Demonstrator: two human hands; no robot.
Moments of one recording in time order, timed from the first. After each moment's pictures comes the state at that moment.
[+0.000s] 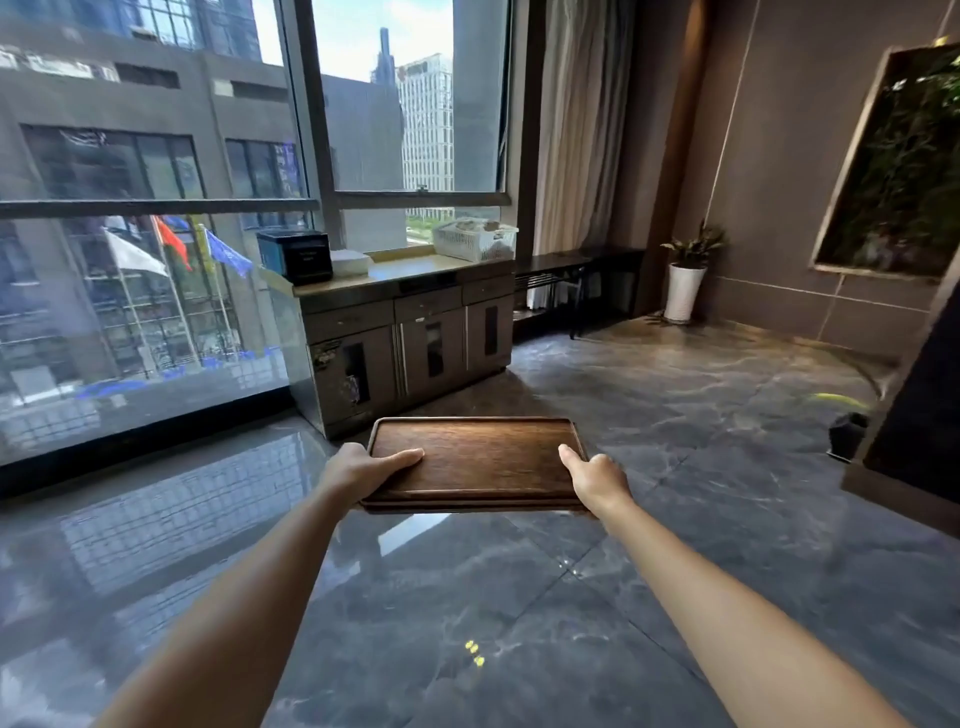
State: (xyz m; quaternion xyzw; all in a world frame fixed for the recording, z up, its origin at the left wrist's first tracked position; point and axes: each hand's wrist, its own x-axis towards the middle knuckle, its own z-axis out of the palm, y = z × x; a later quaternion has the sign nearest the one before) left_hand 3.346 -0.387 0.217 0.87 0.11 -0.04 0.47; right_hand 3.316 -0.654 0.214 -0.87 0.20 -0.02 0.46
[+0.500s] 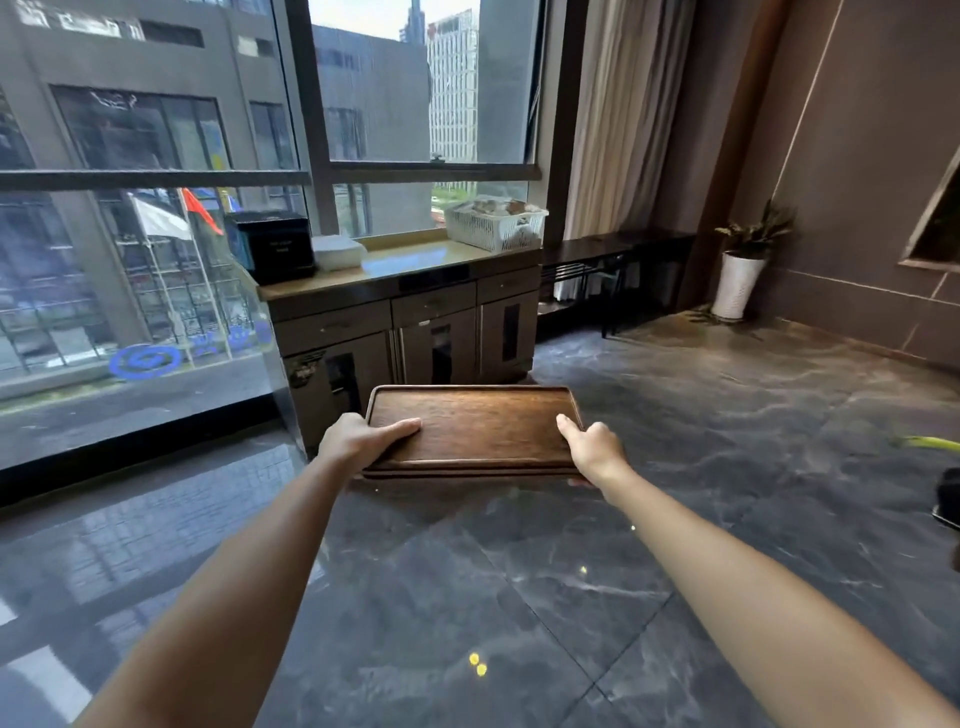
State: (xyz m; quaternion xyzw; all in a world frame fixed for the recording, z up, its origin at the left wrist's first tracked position) left_hand 3.793 -0.440 0.232 0.87 0.15 -0.01 0.47; right_hand 3.778 -0.704 0.233 -0.85 0.17 -0.02 0.51
